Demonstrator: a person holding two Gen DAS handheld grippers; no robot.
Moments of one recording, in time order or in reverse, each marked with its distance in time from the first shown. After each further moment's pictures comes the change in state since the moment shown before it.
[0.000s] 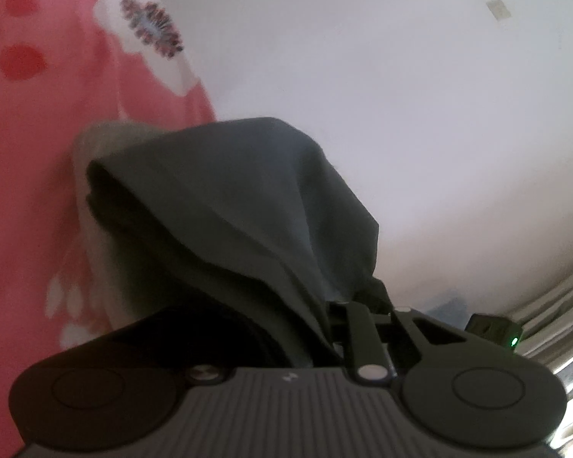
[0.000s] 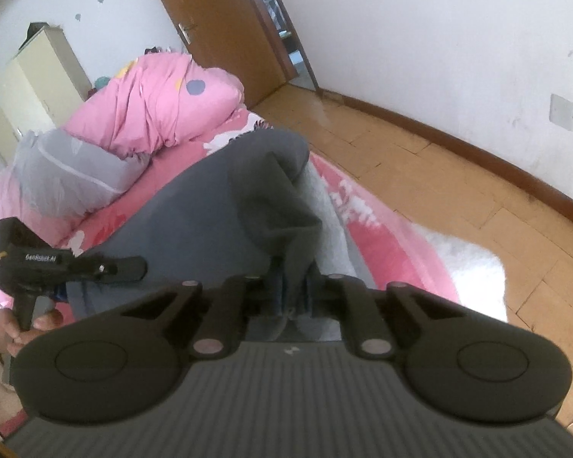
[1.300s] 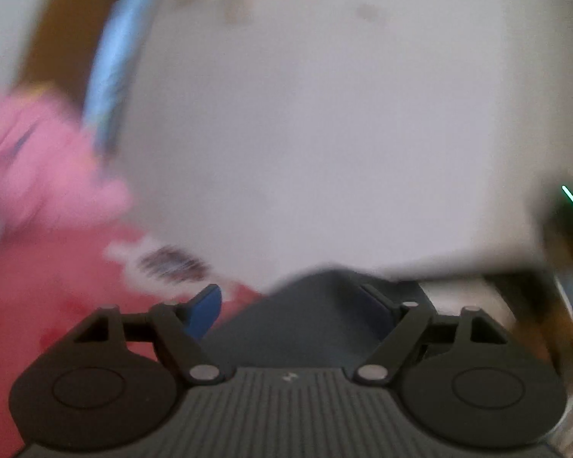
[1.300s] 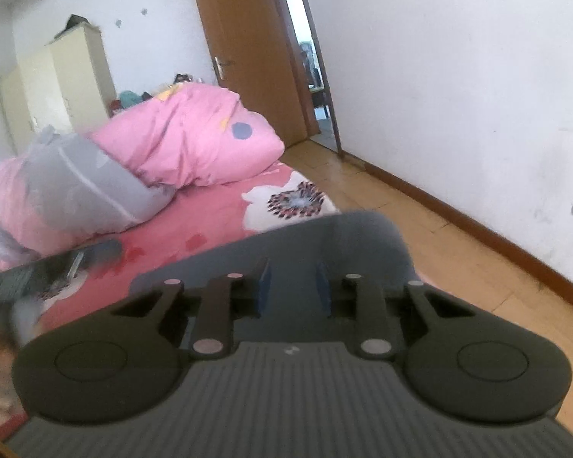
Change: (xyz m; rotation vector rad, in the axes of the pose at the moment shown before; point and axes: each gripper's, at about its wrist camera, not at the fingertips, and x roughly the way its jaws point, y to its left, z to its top) left arm -0.044 -0.092 -0.039 0.808 -0.380 0.329; right arm 0.054 0.103 0.033 -0.186 -0.169 -0.041
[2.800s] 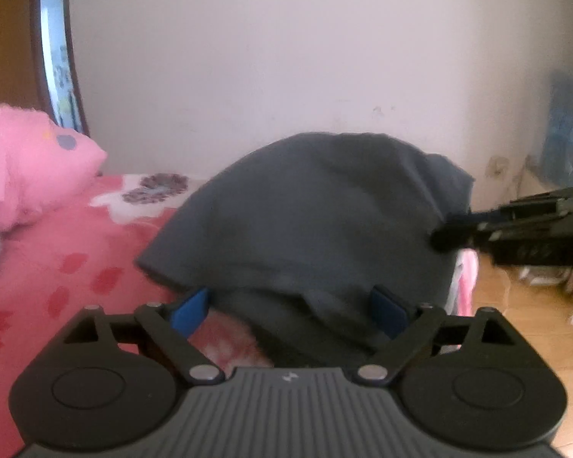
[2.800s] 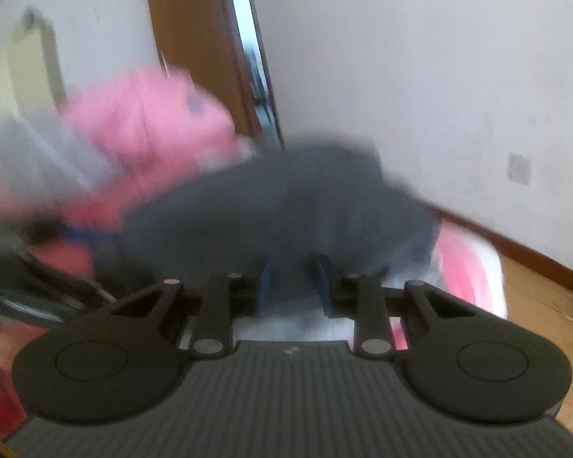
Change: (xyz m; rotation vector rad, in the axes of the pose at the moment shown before) left arm -0.004 -0.027 -0.040 0.179 0.294 0.071; right arm -0.083 0.036 -0.132 0.020 -0.029 -0.238
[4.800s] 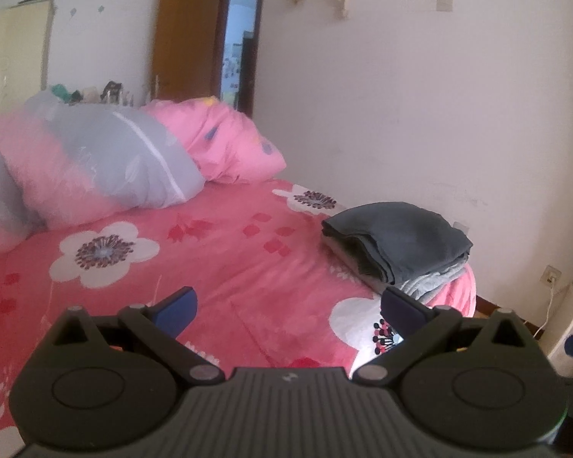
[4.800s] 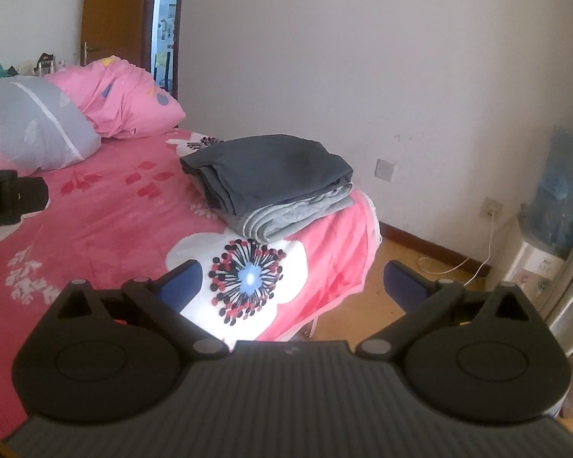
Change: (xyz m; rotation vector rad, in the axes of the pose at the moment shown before) left arm -0.338 -0.022 -0.079 -0.410 -0.107 0.353; right arm -0.248 0.227 -0.072 -0.003 -0.021 -0.427
